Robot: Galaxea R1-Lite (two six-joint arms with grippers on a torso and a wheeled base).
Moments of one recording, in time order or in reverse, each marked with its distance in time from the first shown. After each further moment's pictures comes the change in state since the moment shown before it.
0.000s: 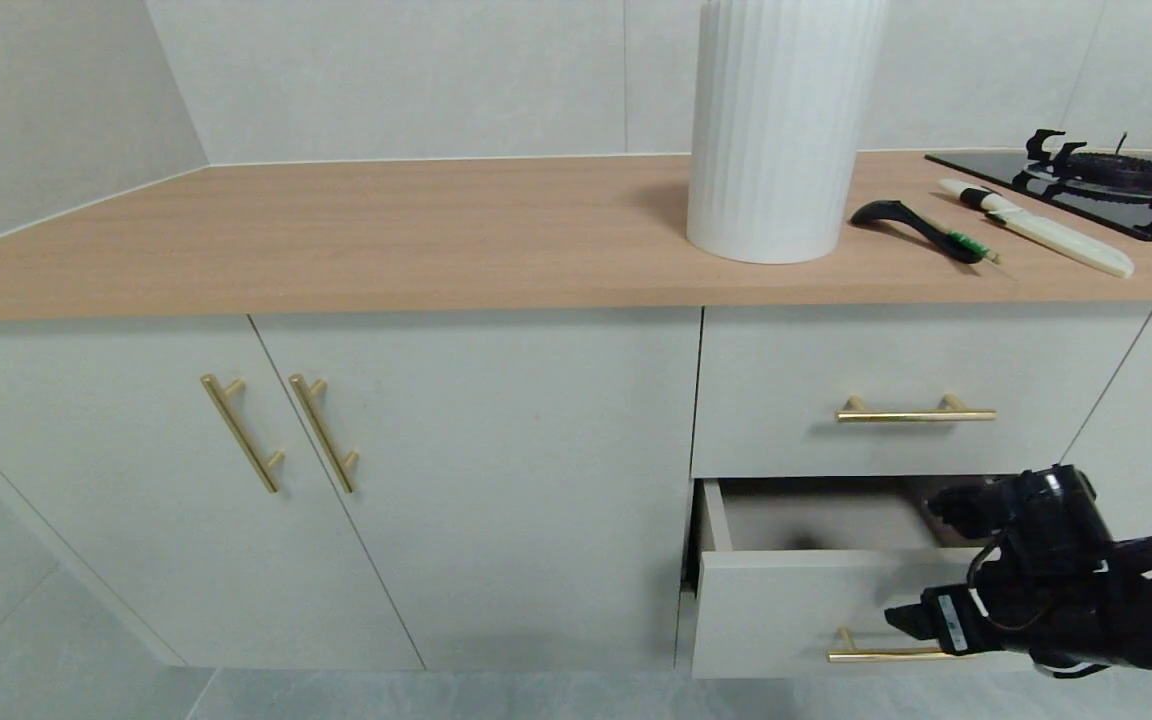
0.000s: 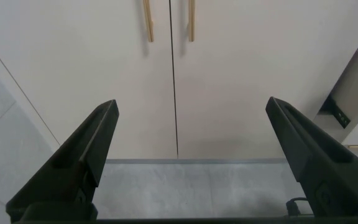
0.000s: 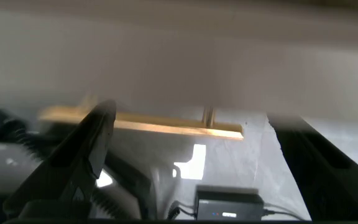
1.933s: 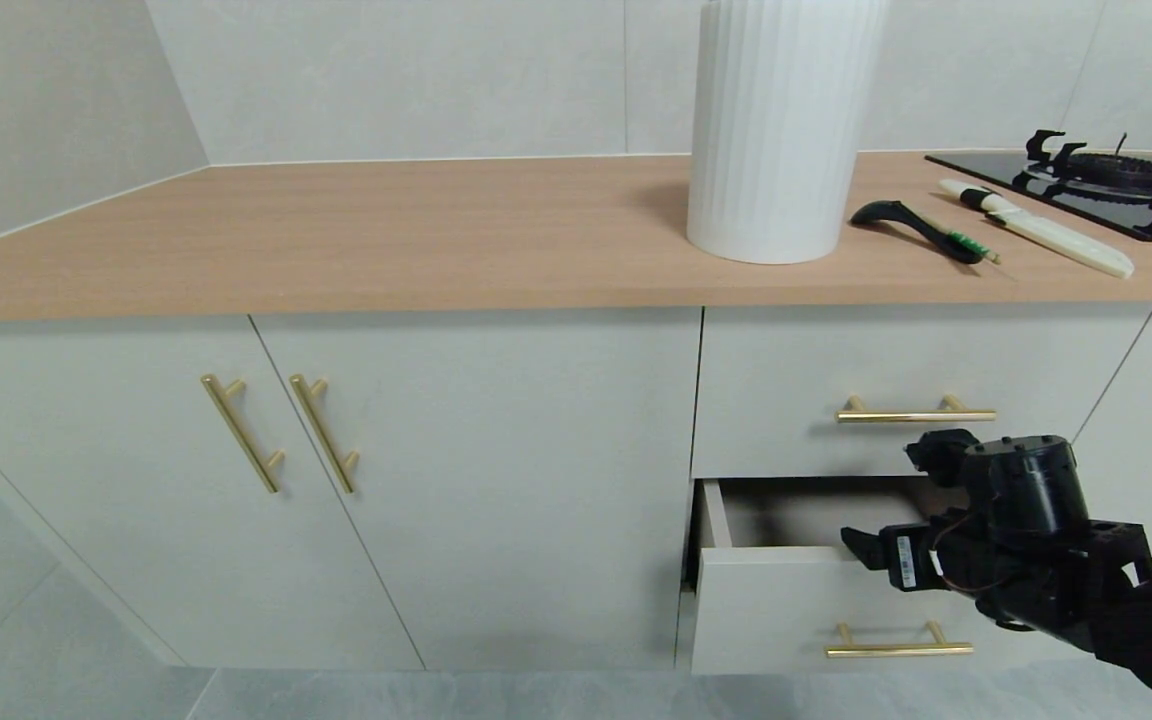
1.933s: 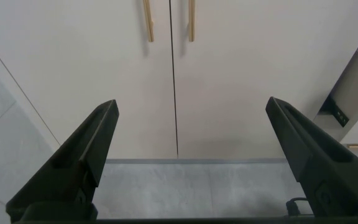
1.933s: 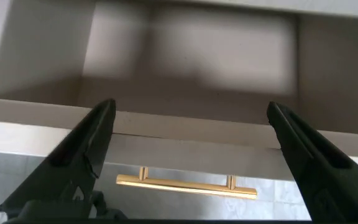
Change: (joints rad) left arm 0.000 0.000 0.000 0.000 0.000 0.000; right arm 0.105 0.029 -0.004 -0.305 -0.118 0.061
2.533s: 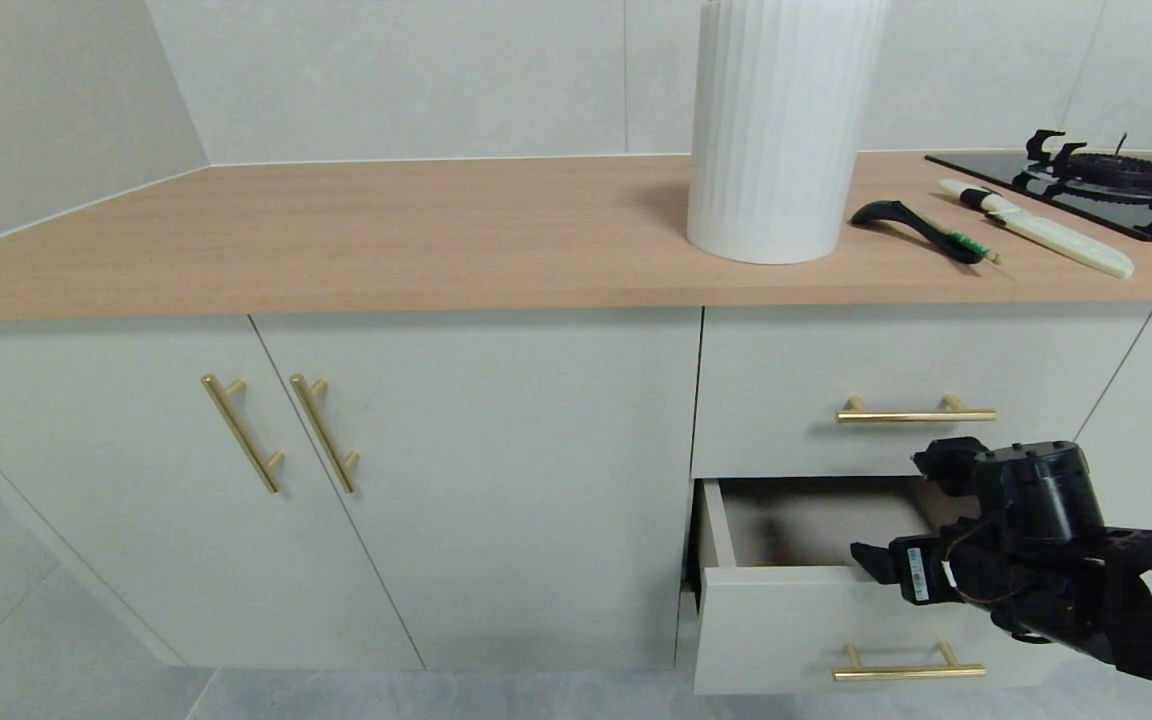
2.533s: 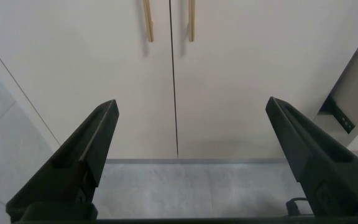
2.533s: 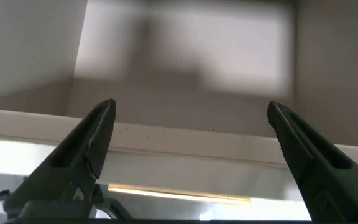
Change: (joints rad) left arm 0.000 0.000 0.000 0.000 0.000 0.000; right arm 0.000 -0.040 0.023 0.055 0.001 -0.006
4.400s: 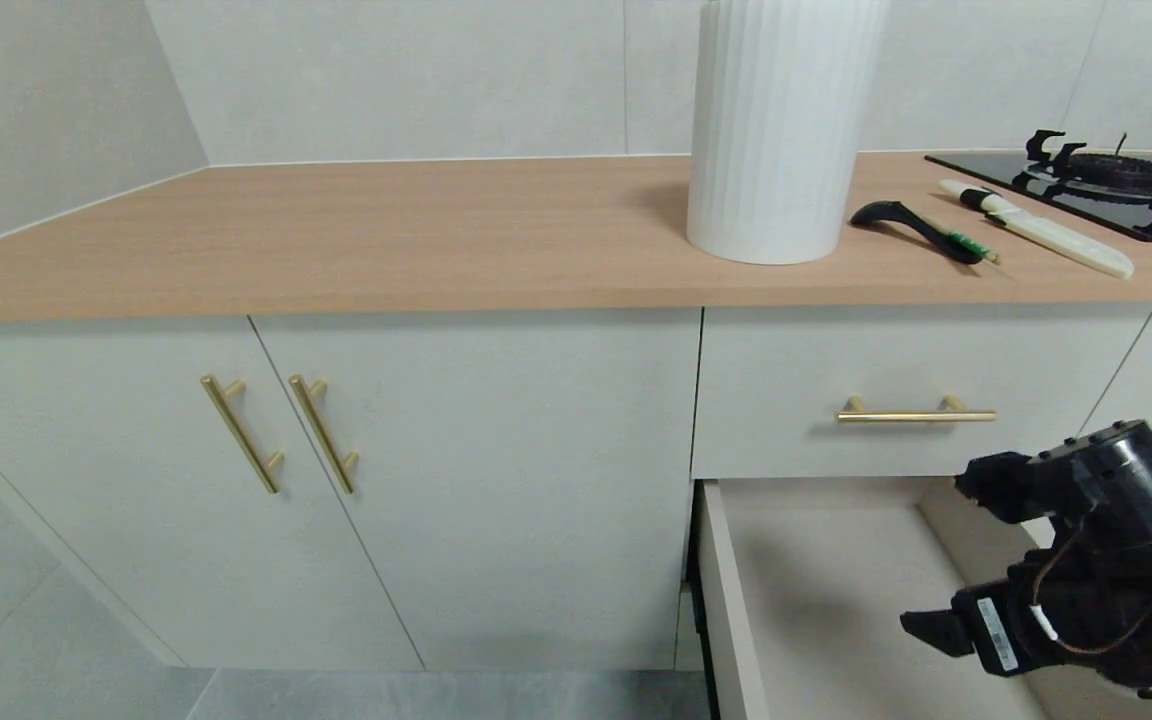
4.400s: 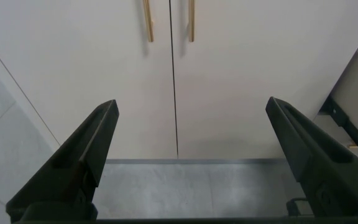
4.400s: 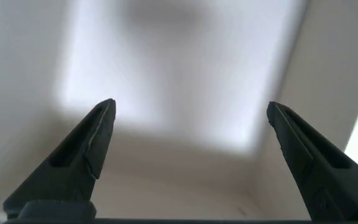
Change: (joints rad) left arm 0.000 0.000 0.000 0.000 0.000 0.000; right arm 0.110 -0.319 -0.160 0.710 0.014 0.064
